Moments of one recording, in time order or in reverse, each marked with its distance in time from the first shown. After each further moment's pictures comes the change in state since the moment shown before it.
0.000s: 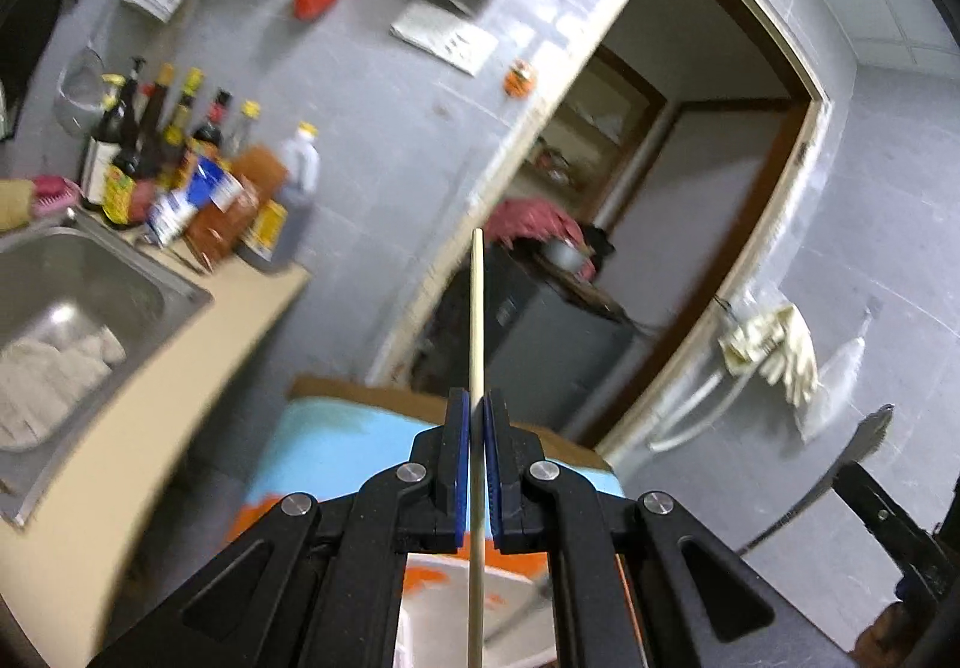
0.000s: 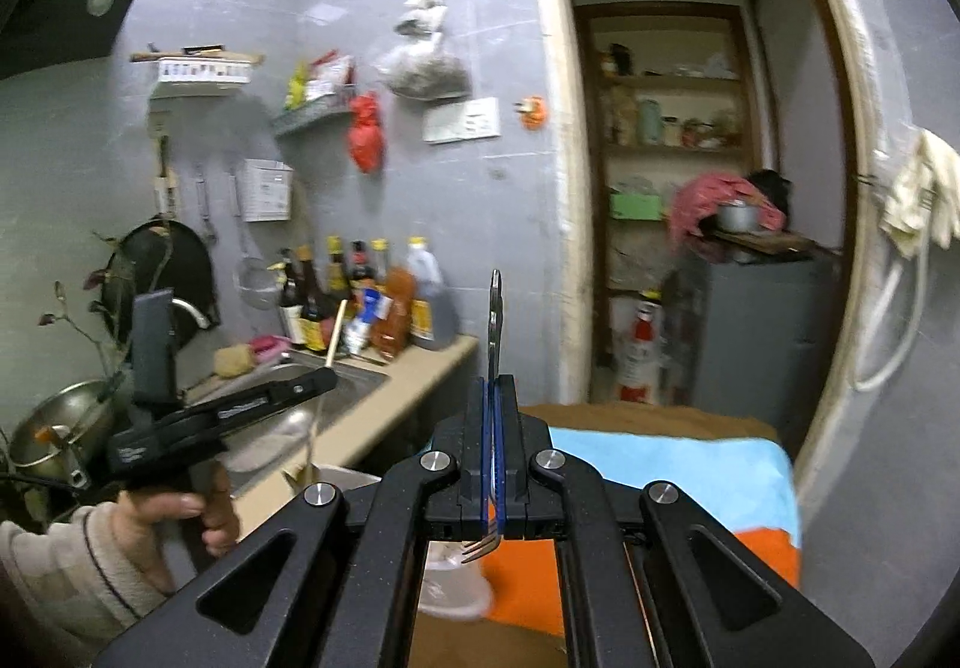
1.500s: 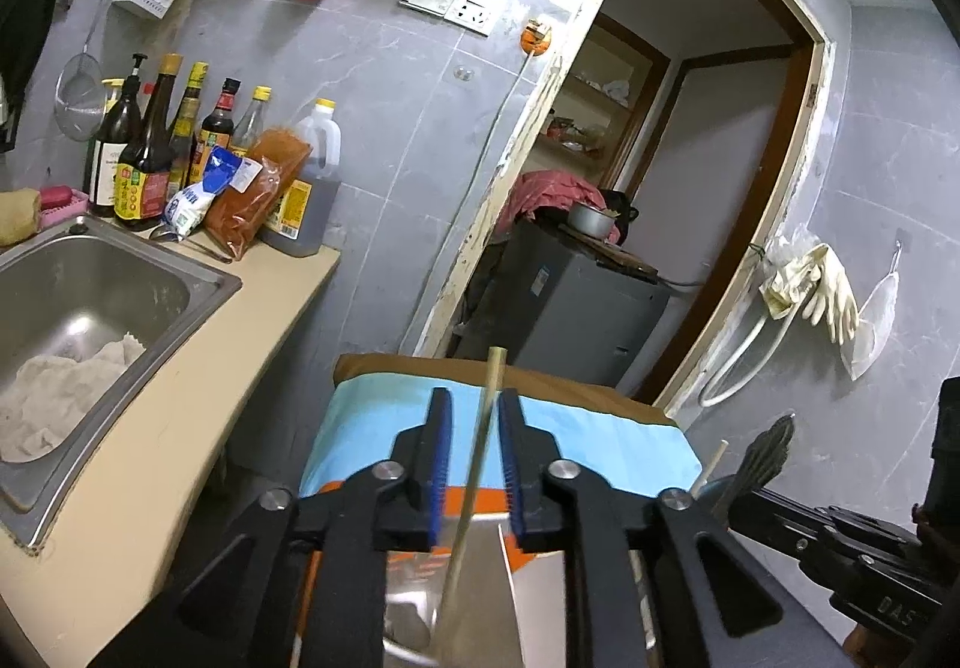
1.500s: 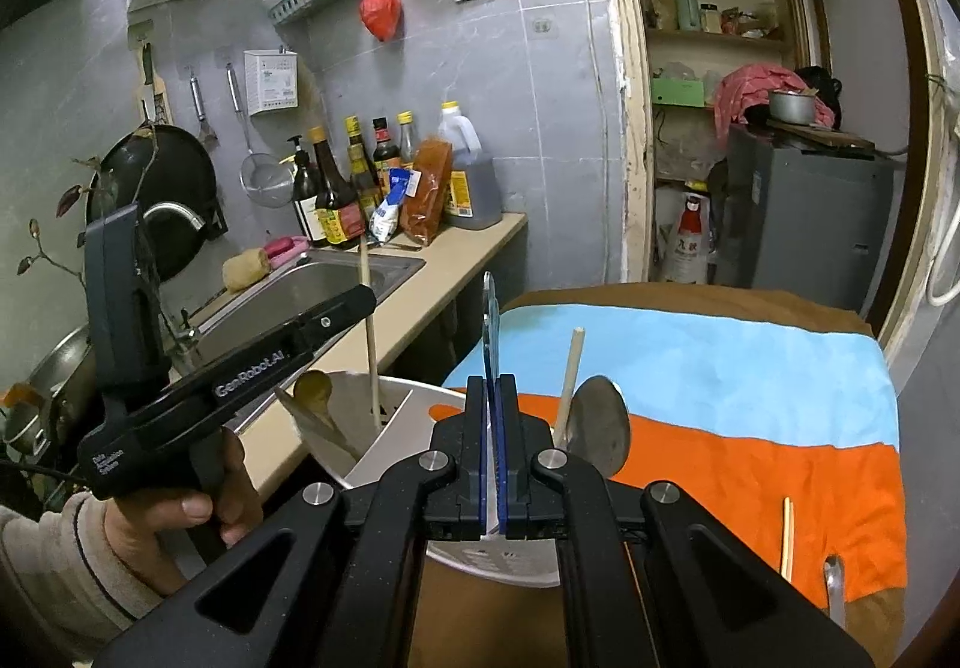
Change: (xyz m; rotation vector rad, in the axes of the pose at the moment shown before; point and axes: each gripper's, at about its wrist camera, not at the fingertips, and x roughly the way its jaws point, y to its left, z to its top) left arm 0.022 0.031 -0.041 0.093 0.057 0.053; right arm 0.105 0.033 -0.077 0.044 0.270 0.059
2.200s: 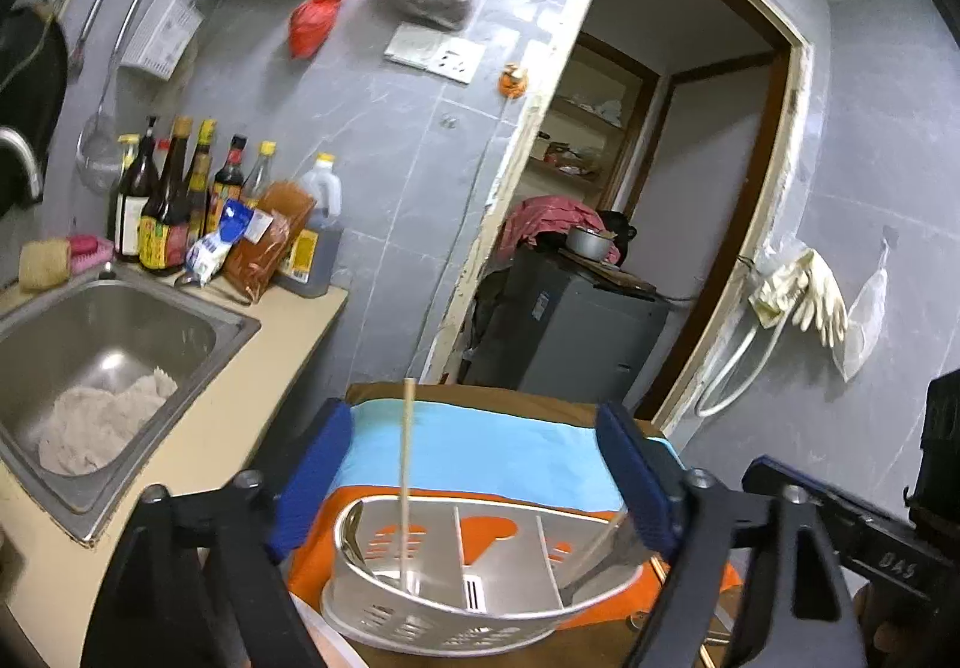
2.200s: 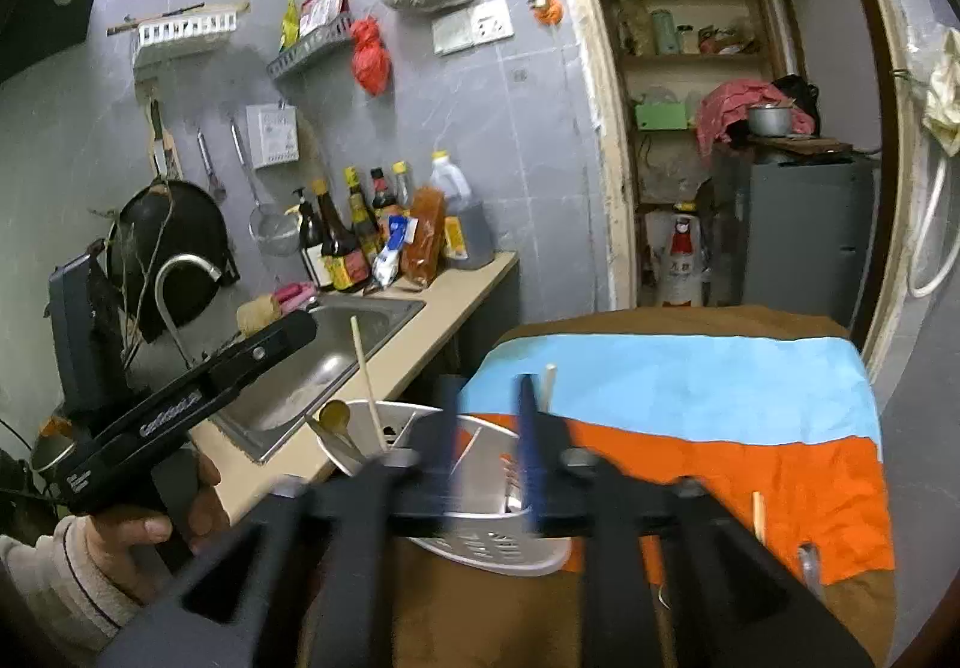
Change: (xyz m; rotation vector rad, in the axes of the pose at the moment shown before) left arm -0.060 -0.039 0.009 0.072 -0.073 0.032; right arm -0.060 -0.023 0.002 0.063 -0.097 0.006
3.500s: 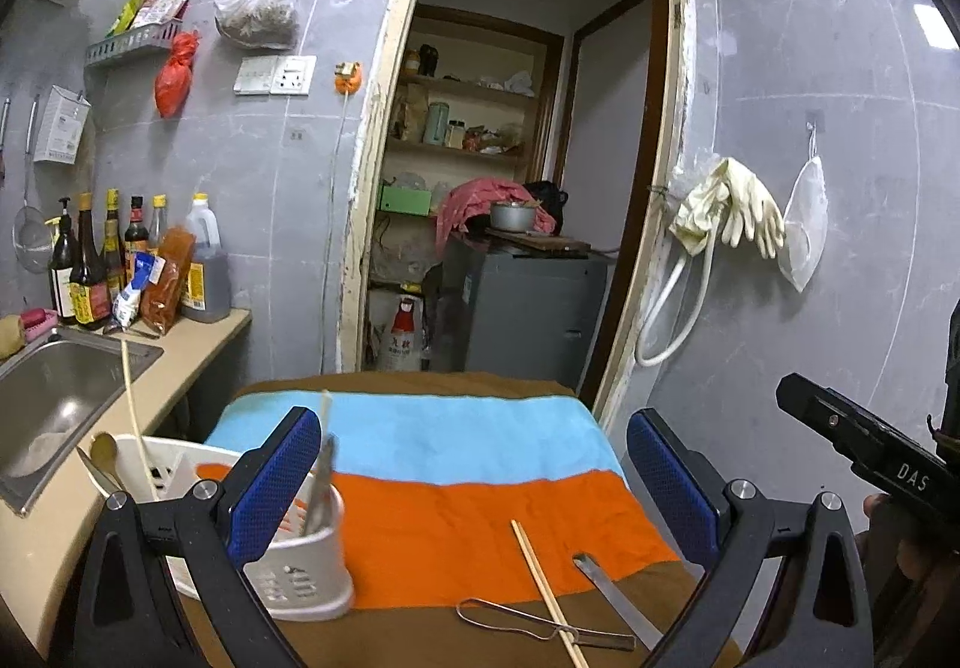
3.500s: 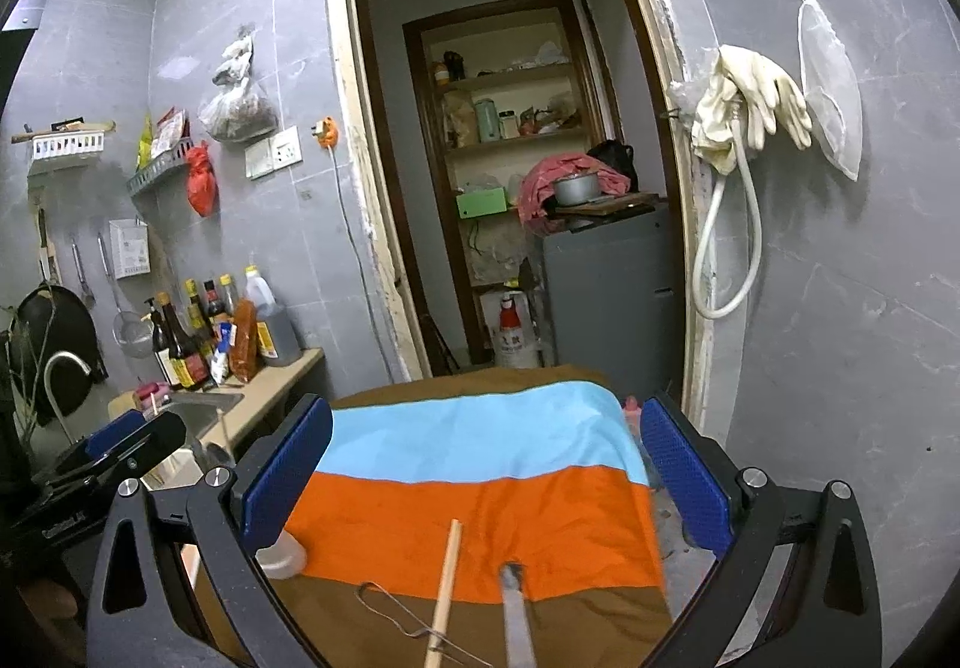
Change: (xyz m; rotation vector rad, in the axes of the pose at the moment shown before) left arm 0.005 -0.203 -0.067 0.195 0.007 -0.017; right arm -0.138 -0.187 -0.011 0.120 -0.221 -0.334
